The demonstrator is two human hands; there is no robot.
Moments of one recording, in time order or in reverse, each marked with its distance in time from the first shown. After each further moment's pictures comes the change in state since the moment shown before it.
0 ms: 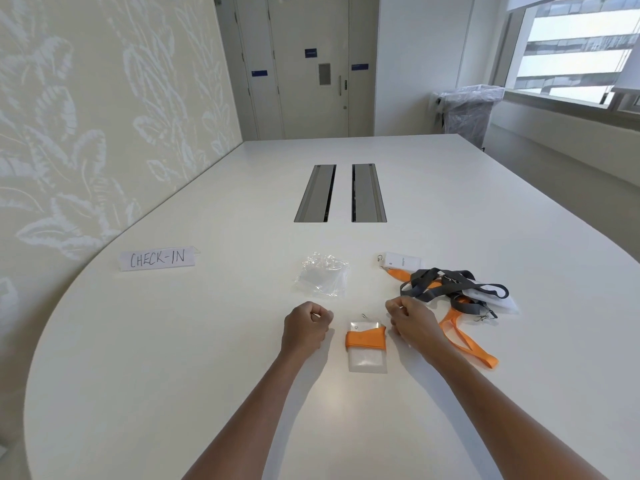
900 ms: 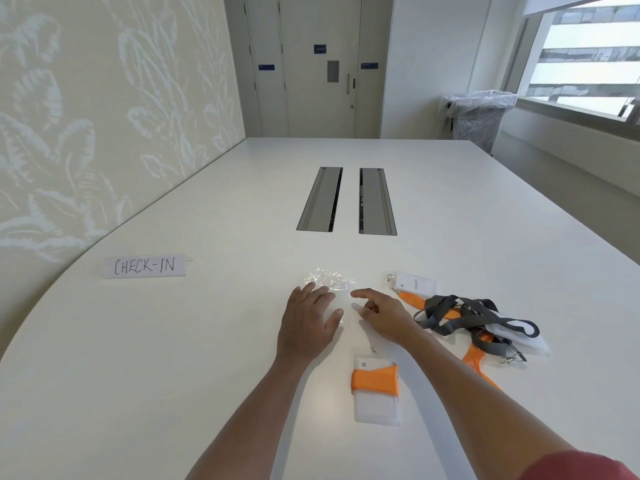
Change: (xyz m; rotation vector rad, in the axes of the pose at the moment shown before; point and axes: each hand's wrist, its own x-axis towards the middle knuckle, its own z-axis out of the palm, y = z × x) left_hand 0.086 -0.013 0.014 0.671 0.237 0.708; right_hand 0.099 -0.033 0.042 -0.271 -0.208 -0.289
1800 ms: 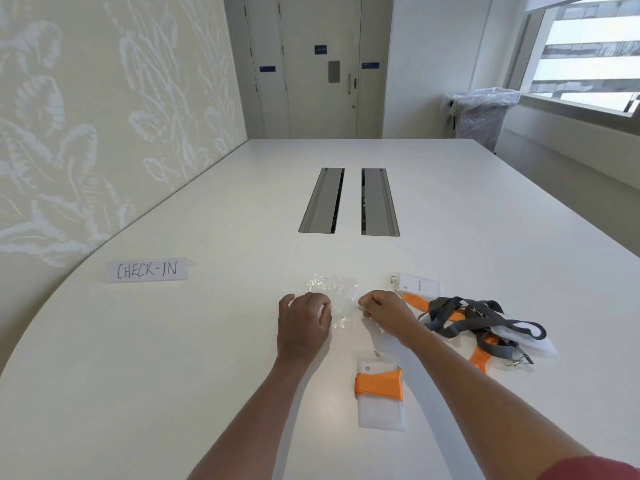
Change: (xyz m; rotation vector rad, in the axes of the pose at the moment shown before) left_hand 0.002 0.001 -0.009 -0.032 0.118 -0.119; right_hand 0.010 -0.006 0.000 0.233 0.044 0.207
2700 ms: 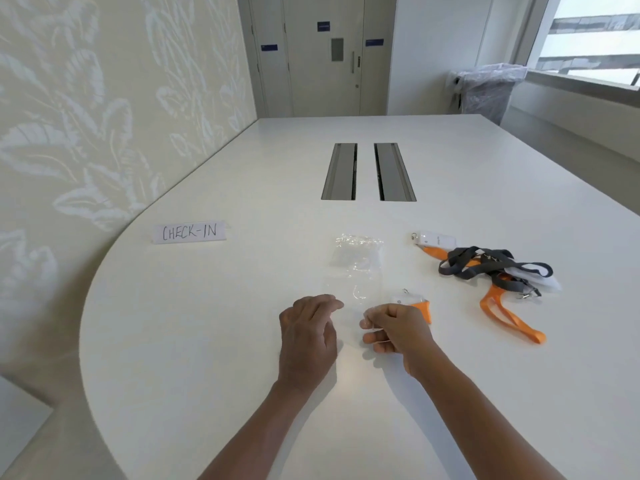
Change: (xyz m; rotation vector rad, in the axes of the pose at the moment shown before) left_hand -0.134 -0.011 -0.115 -0.160 0.047 0.041; right_hand -0.183 -0.028 0.080 0.561 0.036 0.223
